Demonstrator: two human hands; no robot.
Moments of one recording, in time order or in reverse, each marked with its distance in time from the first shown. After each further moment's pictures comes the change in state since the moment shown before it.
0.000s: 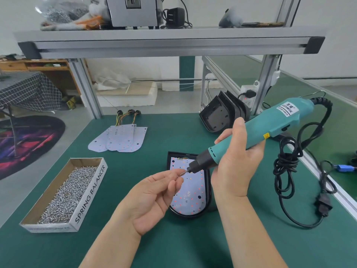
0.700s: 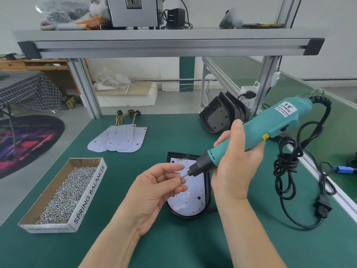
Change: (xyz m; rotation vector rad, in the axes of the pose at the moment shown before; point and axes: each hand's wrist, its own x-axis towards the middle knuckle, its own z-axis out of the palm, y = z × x) left_hand -0.003 -0.004 0.001 0.357 -0.045 0.315; right_hand -0.001 -0.001 0.000 -0.036 -0.006 -0.022
